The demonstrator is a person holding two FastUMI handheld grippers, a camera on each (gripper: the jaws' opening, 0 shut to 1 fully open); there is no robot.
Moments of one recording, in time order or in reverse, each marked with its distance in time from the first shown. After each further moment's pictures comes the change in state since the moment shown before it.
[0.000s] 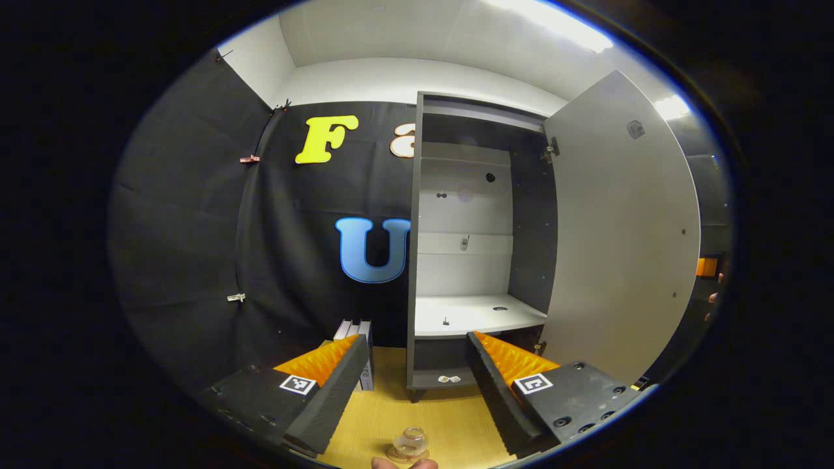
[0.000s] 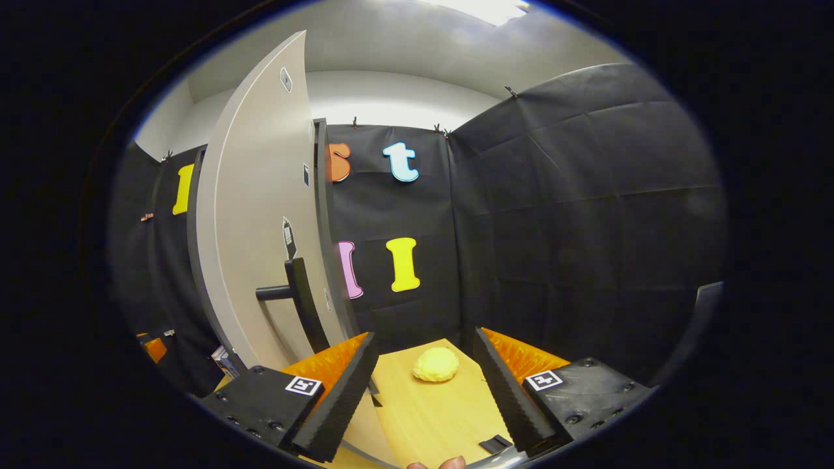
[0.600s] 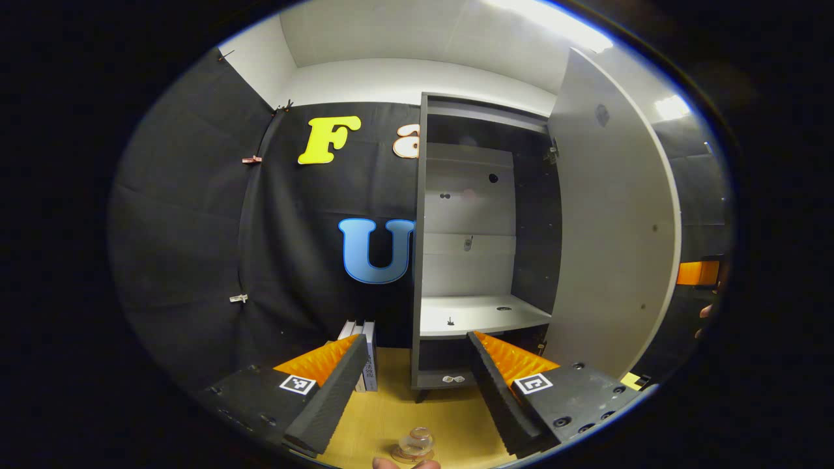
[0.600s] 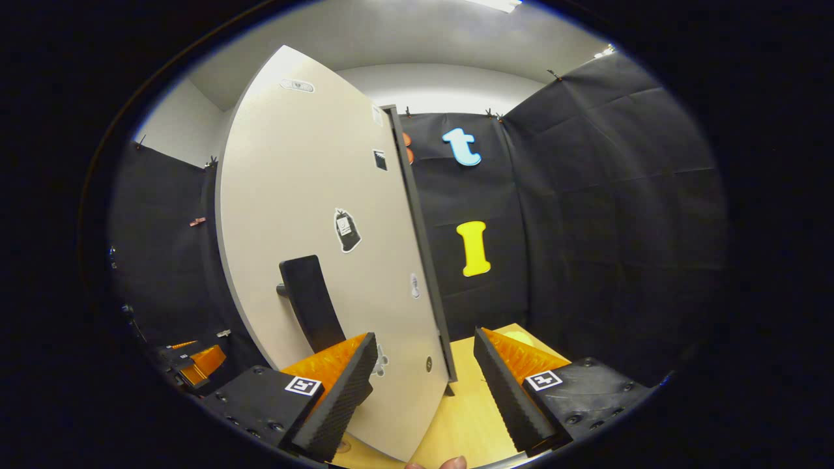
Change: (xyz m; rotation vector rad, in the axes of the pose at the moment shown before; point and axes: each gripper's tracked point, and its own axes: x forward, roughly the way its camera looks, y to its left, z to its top) left arm -0.003 0.009 0.003 0.009 -0.010 0.003; right arm -0.019 0.135 -0.032 0.063 0.080 0.286
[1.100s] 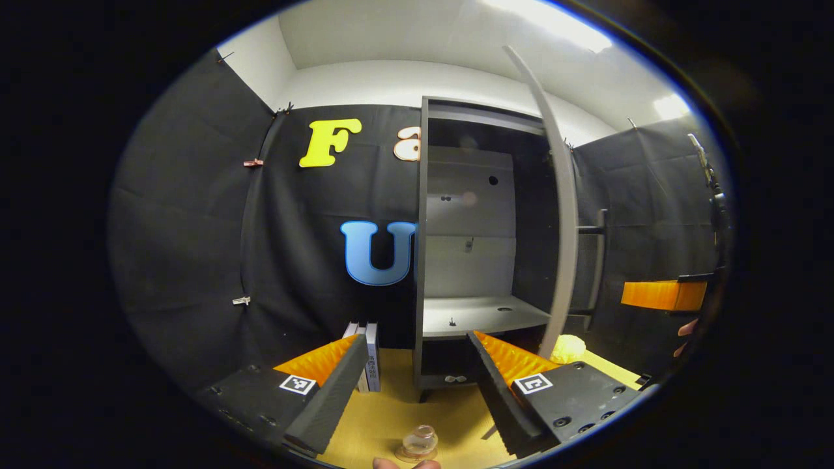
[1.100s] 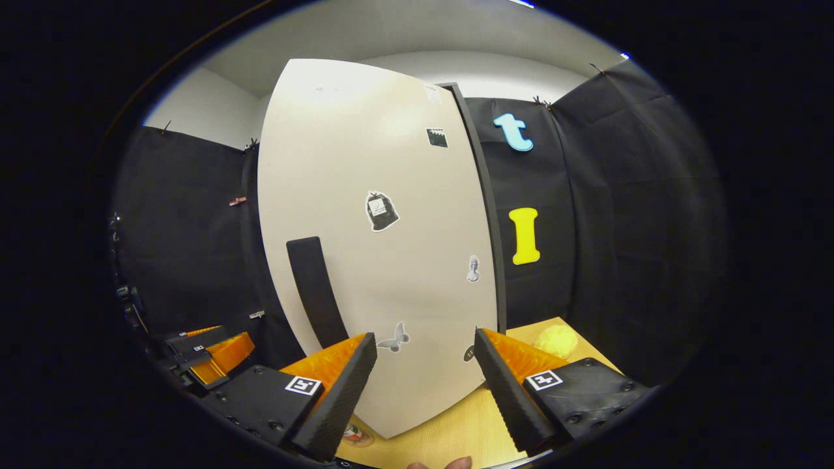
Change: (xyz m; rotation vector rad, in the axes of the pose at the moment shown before) left arm -0.009 0.003 0.004 0.004 -0.005 0.001; right arm 0.010 0.049 -0.025 -0.041 0.068 0.149
